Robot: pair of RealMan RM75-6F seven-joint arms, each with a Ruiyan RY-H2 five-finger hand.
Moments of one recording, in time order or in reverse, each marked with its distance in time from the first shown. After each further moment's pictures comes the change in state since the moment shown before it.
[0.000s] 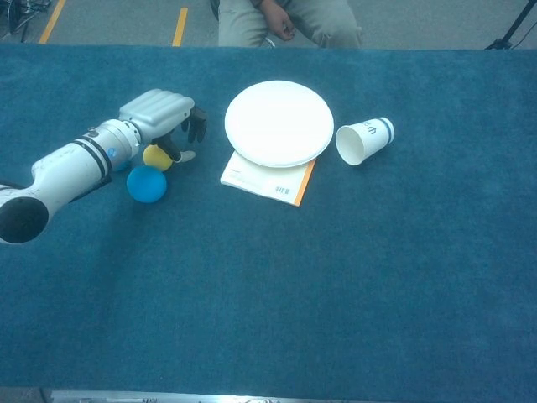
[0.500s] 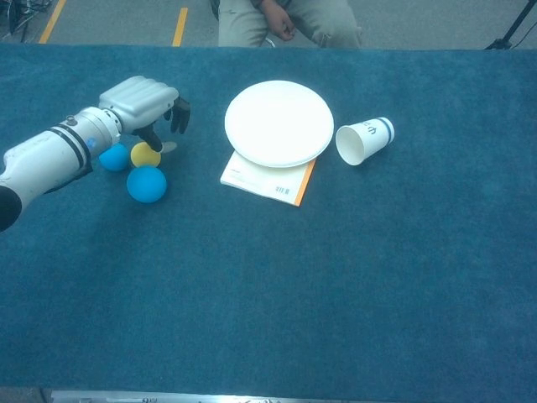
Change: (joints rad) left arm 0.009 0.100 -0.003 -0.098 -0.029 0.012 0.104; right arm -0.004 0.000 0.000 0.001 -0.007 0.007 0.013
